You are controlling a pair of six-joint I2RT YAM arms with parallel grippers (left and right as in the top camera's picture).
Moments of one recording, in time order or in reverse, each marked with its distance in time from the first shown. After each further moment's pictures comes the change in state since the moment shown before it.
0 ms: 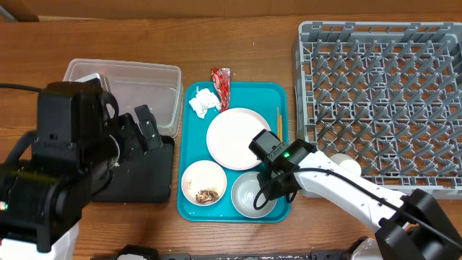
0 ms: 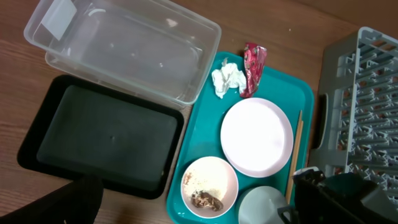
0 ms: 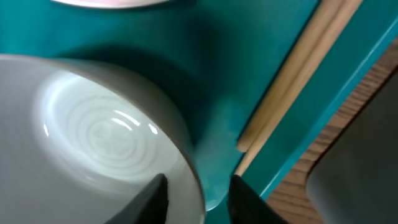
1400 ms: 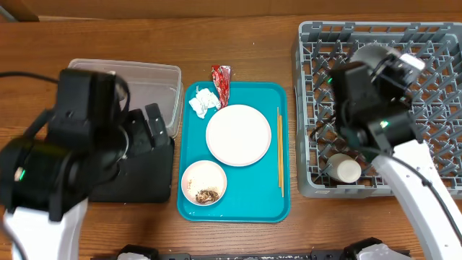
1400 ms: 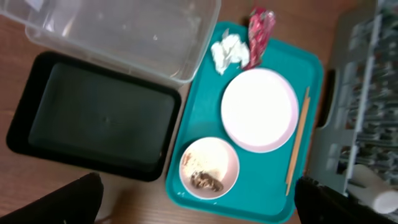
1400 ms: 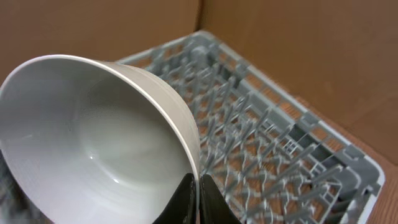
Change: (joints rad) left arm 0.000 0.051 0.000 -0.042 0.054 0.008; right arm -0.428 -0.238 0.378 -0.031 1.057 0.327
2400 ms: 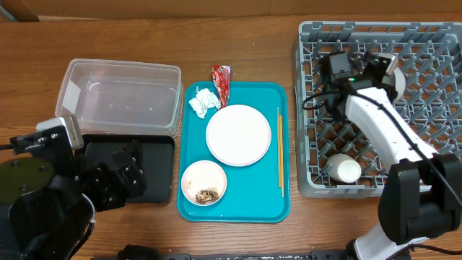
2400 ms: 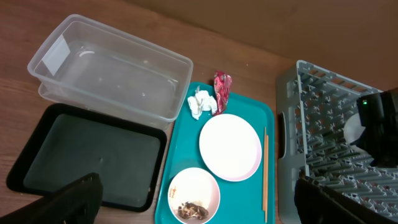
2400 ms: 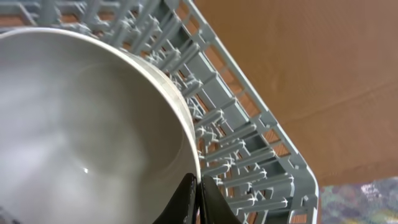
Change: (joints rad) left arm 0.000 -0.284 0.000 0.066 -0.016 0.022; right arm -0.120 0.441 0.003 0.046 0.167 -0.130
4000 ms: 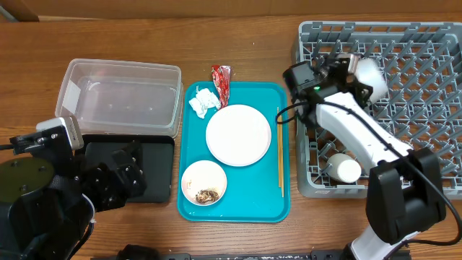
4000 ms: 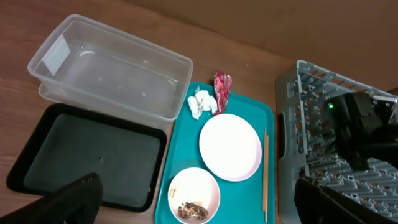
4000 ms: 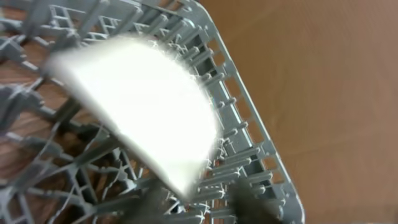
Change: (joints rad) left arm 0.000 0.000 0.000 0.000 0.000 0.000; right arm 0.177 0.035 0.001 -0.025 0.084 -0.069
